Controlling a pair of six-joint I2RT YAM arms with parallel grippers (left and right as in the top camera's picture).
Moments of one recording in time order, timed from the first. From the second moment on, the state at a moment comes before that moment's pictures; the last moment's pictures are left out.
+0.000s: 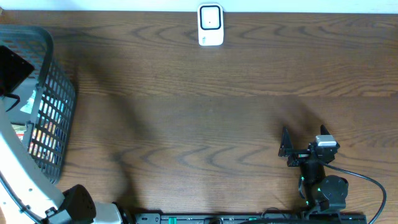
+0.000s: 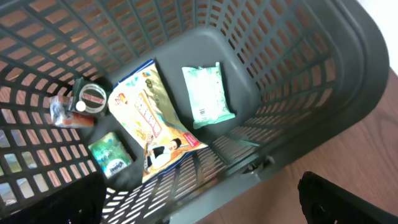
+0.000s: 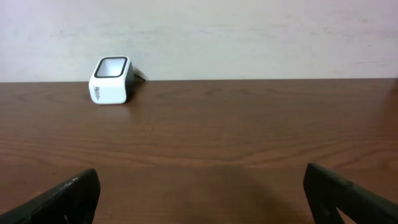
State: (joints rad) left arm 0.49 1.61 2.14 -1.54 -0.22 -0.43; right arm 0.04 0.01 0.01 -0.07 -0.02 0.04
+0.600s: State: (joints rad) left arm 0.49 1.67 2.14 -1.54 -0.22 -0.43; right arm 0.04 0.01 0.01 -0.07 -0.02 0.04
